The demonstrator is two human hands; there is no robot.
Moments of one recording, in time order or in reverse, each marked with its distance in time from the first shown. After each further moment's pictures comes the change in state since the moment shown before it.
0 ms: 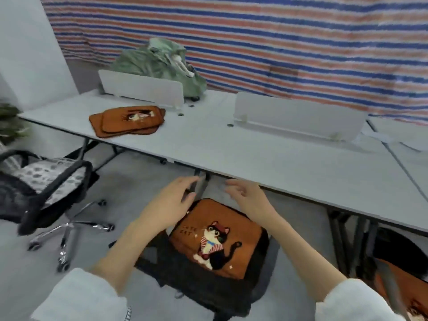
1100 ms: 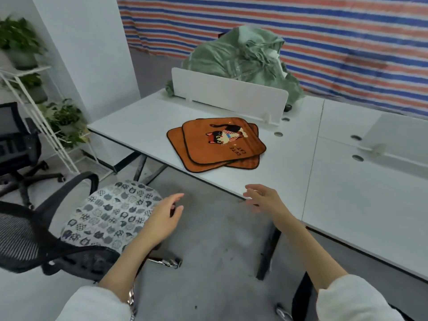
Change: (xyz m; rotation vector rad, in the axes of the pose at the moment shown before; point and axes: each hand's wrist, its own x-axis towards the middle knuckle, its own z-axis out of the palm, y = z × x) left_hand 0.181 -0.560 -0.248 -0.226 0.103 -0.395; right_hand 0.485 -0.187 0.371 0.256 -0.072 0.251
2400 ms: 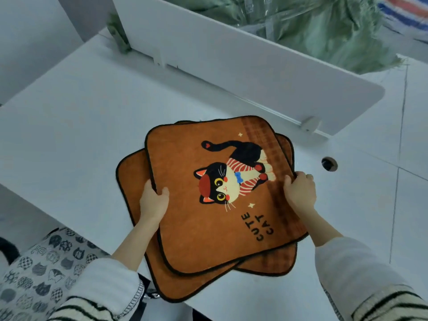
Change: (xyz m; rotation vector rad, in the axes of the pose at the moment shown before) left_hand 0.535 -0.081 0.056 -0.248 0.080 -0.688; right_hand 0.547 0.014 -0.047 -0.725 0.394 0.358
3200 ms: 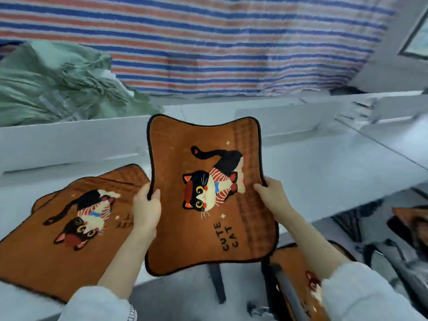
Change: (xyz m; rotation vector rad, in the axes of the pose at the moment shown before) left_hand -0.324 0.026 0.048 -0.163 -0.573 0.713; right_hand -0.386 0.225 -0.202 0.878 0.388 0.217
